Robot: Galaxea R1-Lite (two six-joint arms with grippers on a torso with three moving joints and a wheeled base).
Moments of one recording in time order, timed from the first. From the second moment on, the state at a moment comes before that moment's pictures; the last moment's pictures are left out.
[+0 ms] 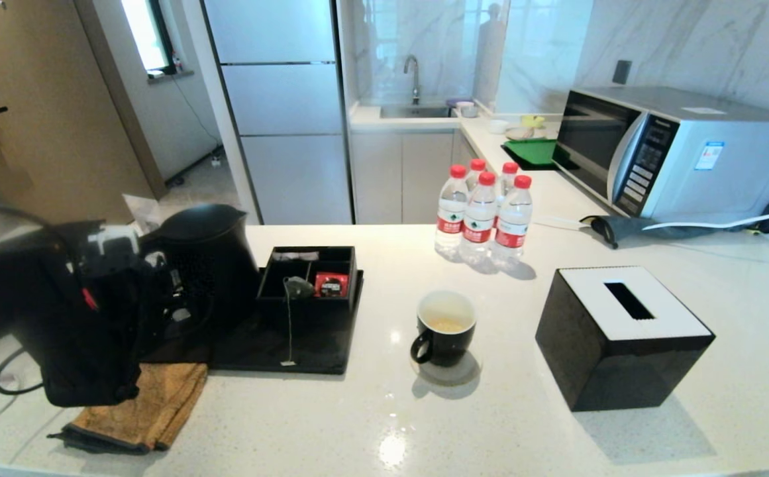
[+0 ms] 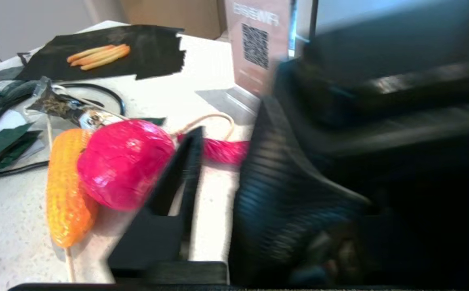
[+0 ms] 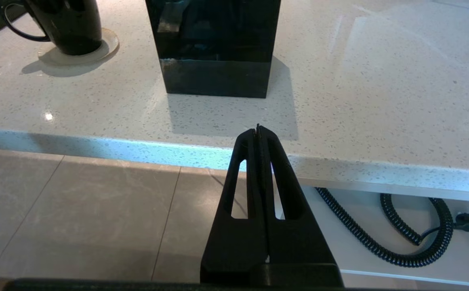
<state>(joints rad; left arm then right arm) 0.10 2.23 -0.69 -1.52 0.49 0.01 0.00 0.00 -0.08 0.21 0.06 -0.04</state>
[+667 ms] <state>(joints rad) 0.10 2.19 -0.60 -1.52 0.49 0.00 0.00 0.00 -0.08 0.21 0.06 -0.04</state>
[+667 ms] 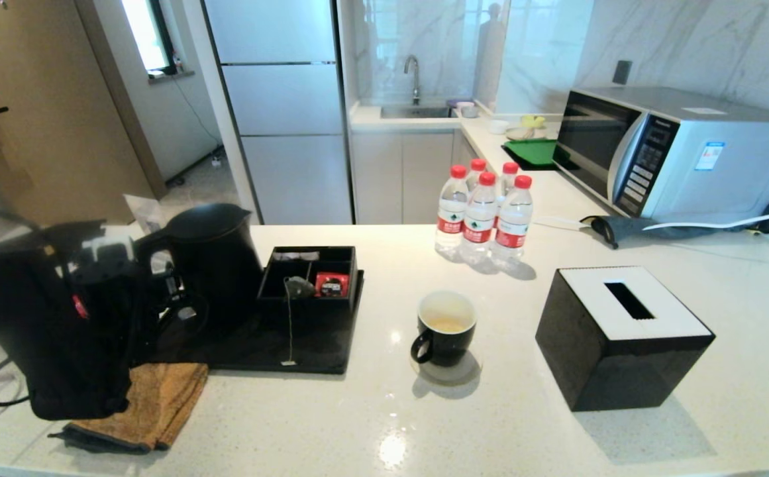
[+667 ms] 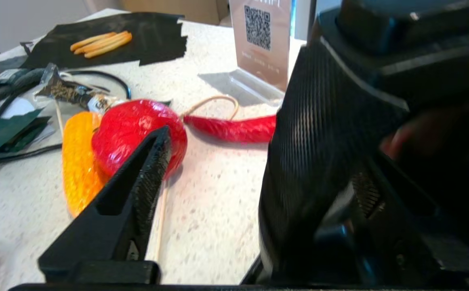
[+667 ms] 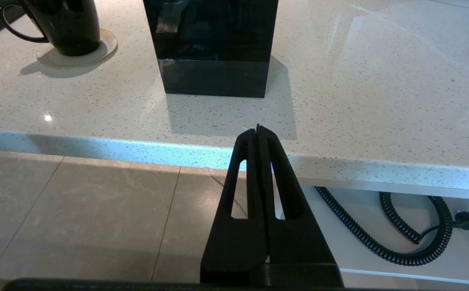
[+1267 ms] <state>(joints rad) 0.08 2.03 -0.37 -1.52 0.49 -0.03 0.00 0.00 -0.08 0.21 0.06 -0.04</state>
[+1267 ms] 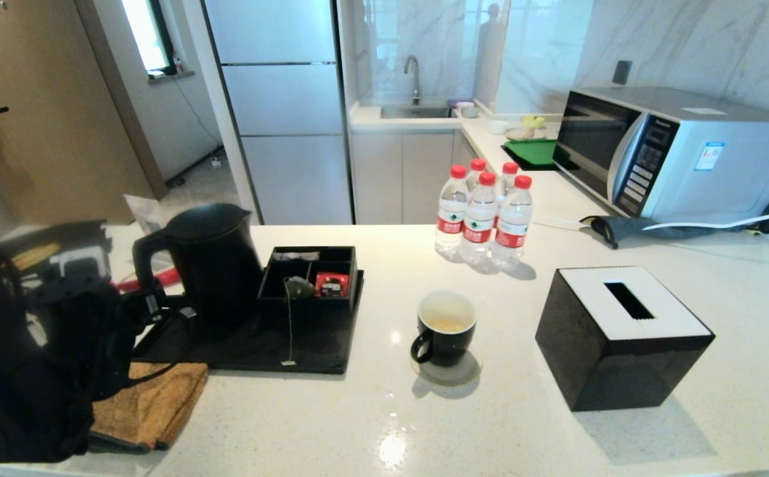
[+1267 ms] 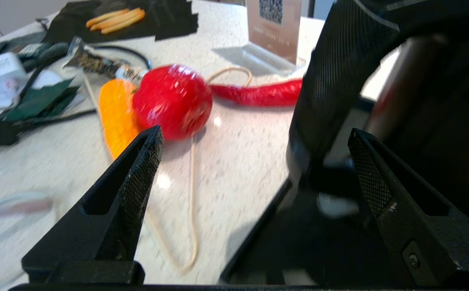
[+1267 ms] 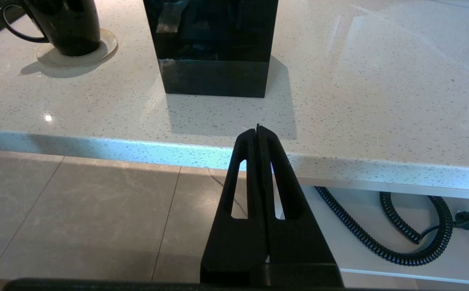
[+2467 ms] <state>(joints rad) 0.02 1.67 -0.04 -1.52 0.49 -0.07 0.00 0.00 -0.08 0.21 0.06 -0.04</state>
